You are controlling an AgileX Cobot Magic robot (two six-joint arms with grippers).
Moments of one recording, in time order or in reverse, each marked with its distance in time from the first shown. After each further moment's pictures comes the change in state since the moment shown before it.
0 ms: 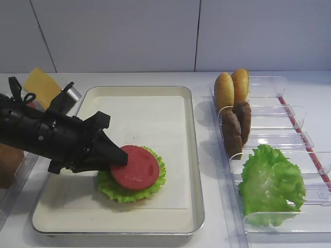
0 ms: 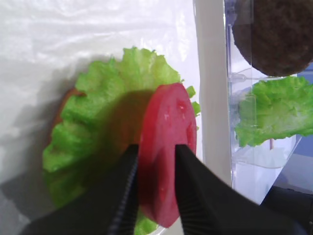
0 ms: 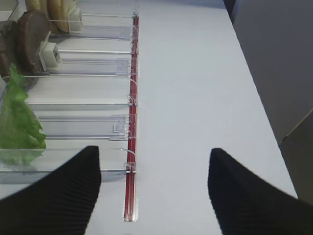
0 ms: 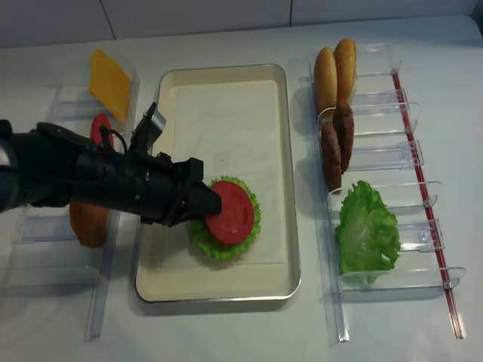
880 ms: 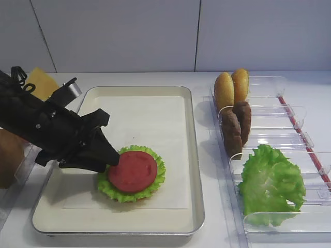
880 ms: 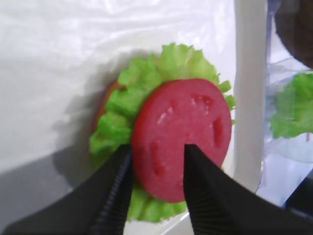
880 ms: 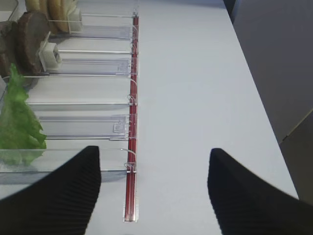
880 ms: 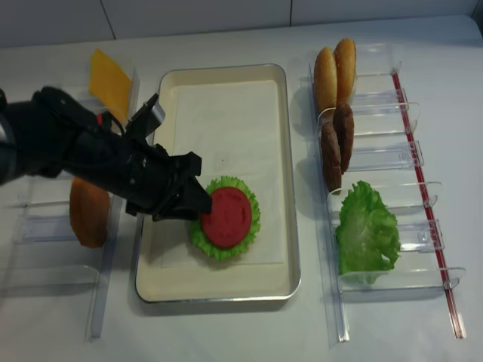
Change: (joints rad) left arm 0.000 0.001 -0.134 0.359 0.029 -0.308; right arm 0.000 0.000 0.000 0.000 0.000 0.003
